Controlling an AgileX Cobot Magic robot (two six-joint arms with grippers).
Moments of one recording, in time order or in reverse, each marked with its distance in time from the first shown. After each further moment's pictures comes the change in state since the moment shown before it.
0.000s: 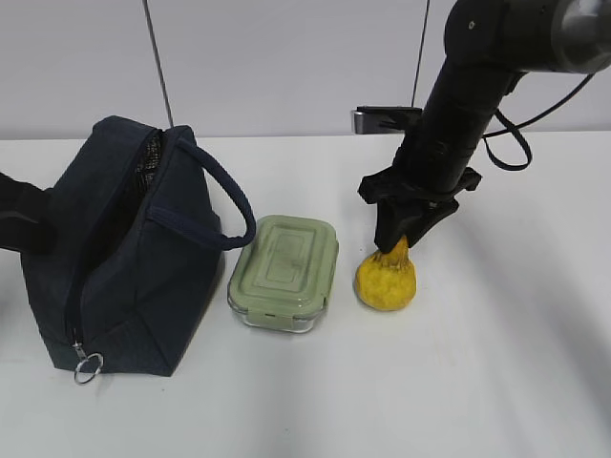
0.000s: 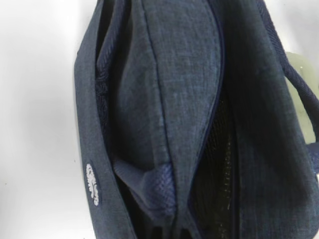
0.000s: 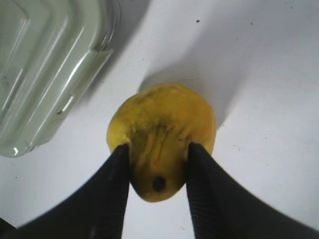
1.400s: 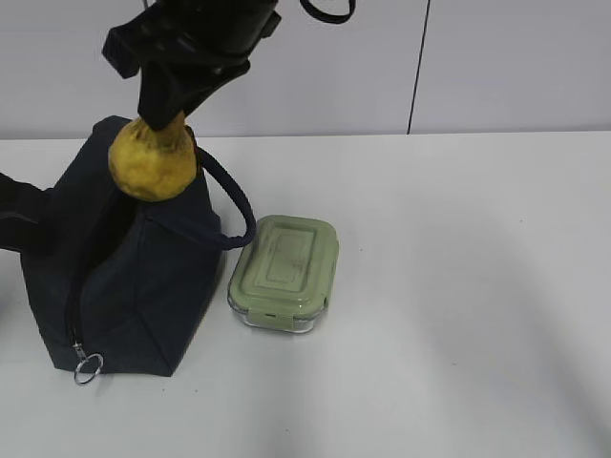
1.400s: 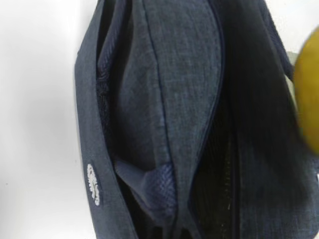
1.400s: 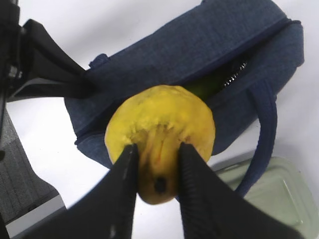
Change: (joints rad) left arm 0.000 0.000 0.000 0.002 0.000 0.000; right arm 0.402 -0.045 -0.517 0.031 0.036 -0.028
